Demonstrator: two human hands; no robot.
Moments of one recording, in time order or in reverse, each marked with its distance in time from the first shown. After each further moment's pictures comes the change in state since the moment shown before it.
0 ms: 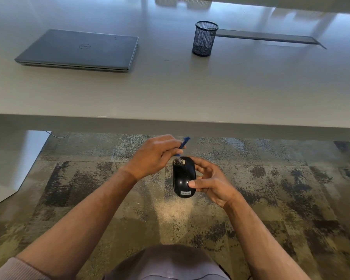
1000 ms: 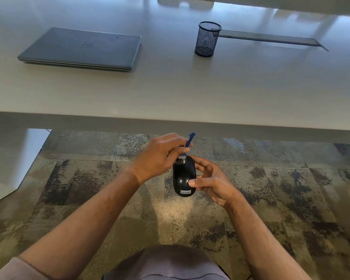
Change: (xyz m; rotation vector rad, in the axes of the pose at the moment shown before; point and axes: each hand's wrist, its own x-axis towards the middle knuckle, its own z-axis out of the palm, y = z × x) left_hand 0.002 0.010 0.001 -0.022 0.031 -0.036; right_hand 0.005 -0.004 0.006 -0.002 -0.026 -0.013
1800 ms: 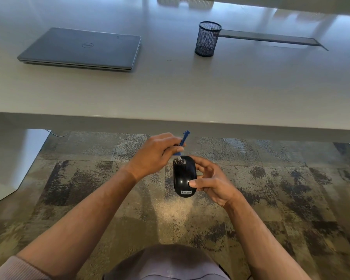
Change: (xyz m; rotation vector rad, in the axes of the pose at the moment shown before) left_hand -0.003 -0.012 -0.007 -0.005 -0.032 -0.086; right_hand -0.001 0.000 0.002 0.007 -0.008 -0.002
